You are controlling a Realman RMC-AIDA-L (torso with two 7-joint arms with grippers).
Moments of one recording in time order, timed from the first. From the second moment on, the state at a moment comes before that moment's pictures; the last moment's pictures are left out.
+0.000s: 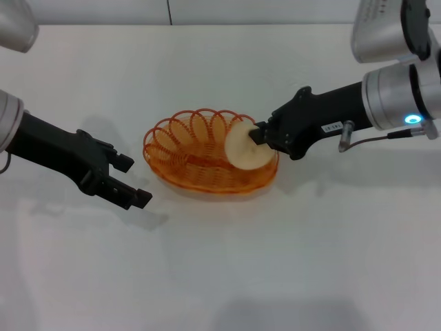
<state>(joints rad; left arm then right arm) -0.63 -2.01 0.93 1.10 2.37 1.82 -1.99 0.58 2.02 -1.50 -1.22 -1.96 -1.22 2.03</state>
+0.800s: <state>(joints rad) -0.63 -2.02 0.92 1.10 2.37 1.81 -1.99 0.62 2.02 -1.58 -1.16 -1.95 -1.15 2.02</state>
